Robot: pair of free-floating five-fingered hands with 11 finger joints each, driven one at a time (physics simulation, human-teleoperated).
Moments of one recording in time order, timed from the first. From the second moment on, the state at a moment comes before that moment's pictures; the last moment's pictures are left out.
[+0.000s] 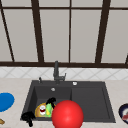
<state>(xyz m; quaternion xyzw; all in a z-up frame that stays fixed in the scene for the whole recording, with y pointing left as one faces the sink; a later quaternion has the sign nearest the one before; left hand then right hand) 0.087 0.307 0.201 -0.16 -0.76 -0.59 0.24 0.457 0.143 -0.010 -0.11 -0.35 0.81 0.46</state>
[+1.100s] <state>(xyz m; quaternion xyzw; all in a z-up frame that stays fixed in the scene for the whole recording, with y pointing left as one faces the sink) 0.087 0.307 0.201 -0.16 -0.76 -0.59 0.24 0.436 0.173 -0.029 -0.18 -0.38 0.81 0.40</state>
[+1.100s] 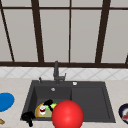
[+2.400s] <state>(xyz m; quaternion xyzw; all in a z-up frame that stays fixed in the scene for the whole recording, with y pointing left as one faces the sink) 0.087 0.307 0.201 -0.16 -0.76 -0.59 0.24 0.455 0.180 -0.055 -0.32 -0.29 0.76 0.48</state>
